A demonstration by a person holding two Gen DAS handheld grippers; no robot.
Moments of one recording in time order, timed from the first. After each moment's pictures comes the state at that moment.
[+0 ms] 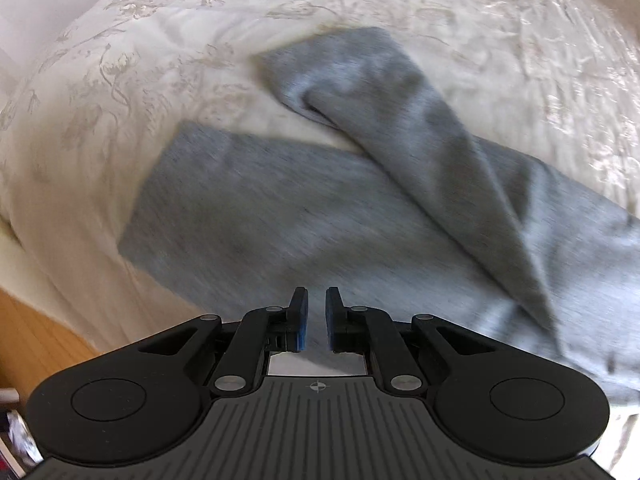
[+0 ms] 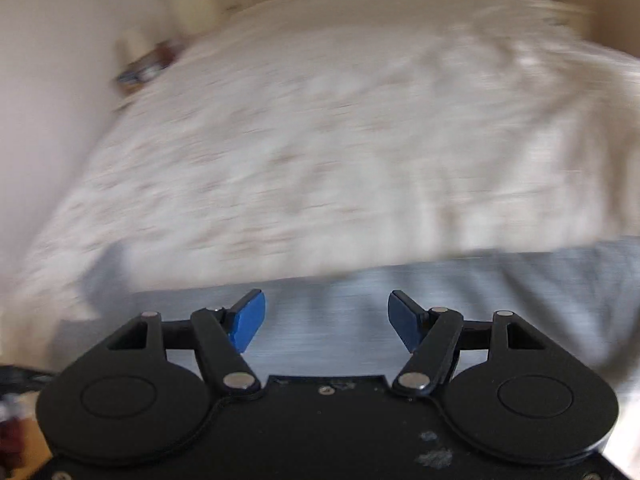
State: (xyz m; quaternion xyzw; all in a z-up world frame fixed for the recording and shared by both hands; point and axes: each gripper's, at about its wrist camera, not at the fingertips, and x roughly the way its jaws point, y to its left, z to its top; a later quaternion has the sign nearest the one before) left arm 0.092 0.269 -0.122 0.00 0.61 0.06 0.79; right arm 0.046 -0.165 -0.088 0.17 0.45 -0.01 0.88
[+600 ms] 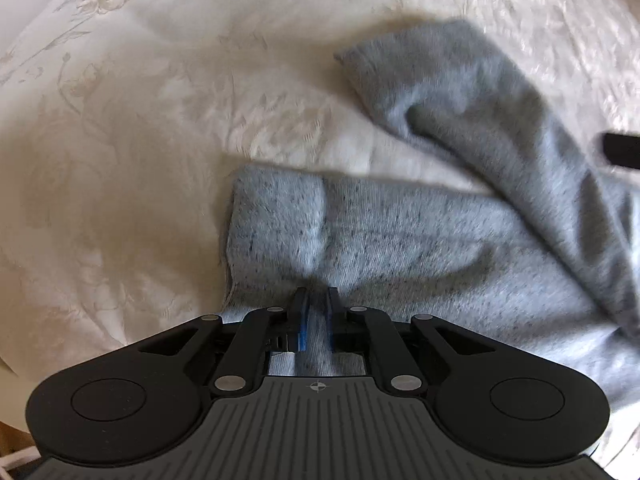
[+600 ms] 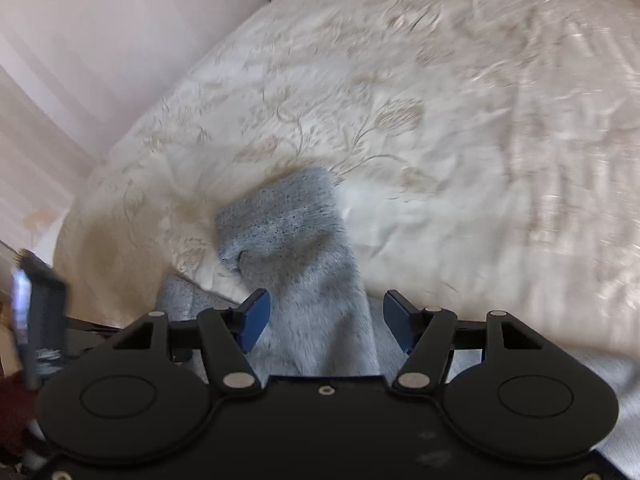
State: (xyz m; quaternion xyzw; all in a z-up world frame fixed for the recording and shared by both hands) left arm 0.160 0.359 -0.167 0.02 0.64 -0.01 0.77; right arm 0.228 0.089 -0.181 0.10 0.54 0.17 0.82
